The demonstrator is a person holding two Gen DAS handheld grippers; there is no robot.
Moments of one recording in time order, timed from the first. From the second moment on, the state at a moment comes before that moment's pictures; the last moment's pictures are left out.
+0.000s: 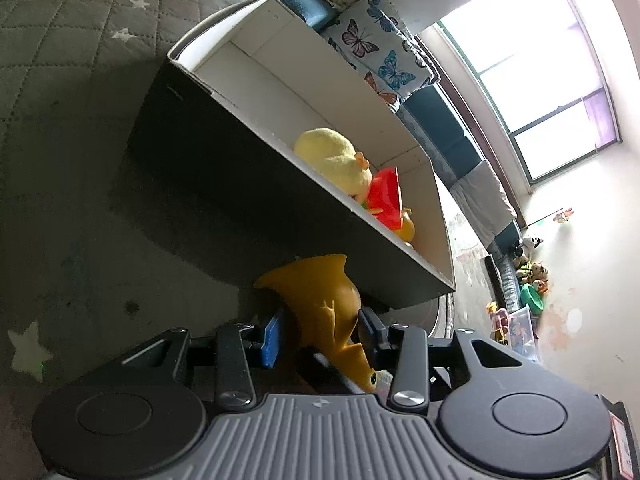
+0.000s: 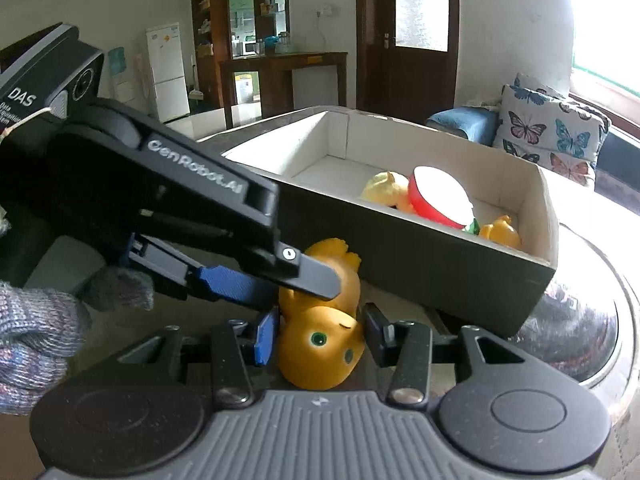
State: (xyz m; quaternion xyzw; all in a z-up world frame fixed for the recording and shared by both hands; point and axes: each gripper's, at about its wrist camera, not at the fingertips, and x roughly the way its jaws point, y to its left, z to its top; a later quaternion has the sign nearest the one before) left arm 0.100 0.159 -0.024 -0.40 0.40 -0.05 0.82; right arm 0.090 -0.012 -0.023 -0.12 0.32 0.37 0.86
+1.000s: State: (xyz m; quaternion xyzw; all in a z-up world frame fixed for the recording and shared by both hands) left arm 0.106 0.177 0.059 -0.33 0.38 -0.03 0.86; right arm 0.089 0.022 0.029 -0.10 0.25 0.41 0.87
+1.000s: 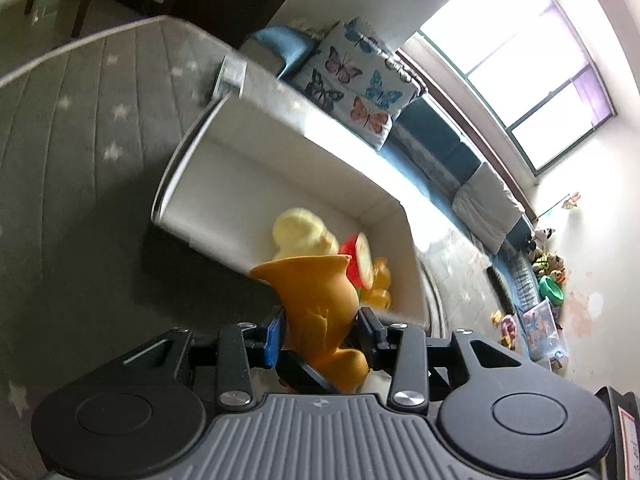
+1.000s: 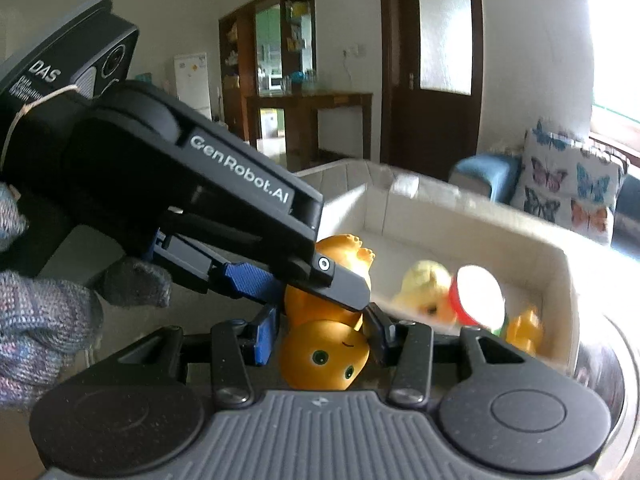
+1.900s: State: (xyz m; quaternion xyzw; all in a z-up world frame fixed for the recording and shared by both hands) left arm 0.227 0.237 0.004 -0.36 0.47 -0.01 0.81; right arm 0.219 0.071 -0.007 -0.06 0.35 0.41 0.84
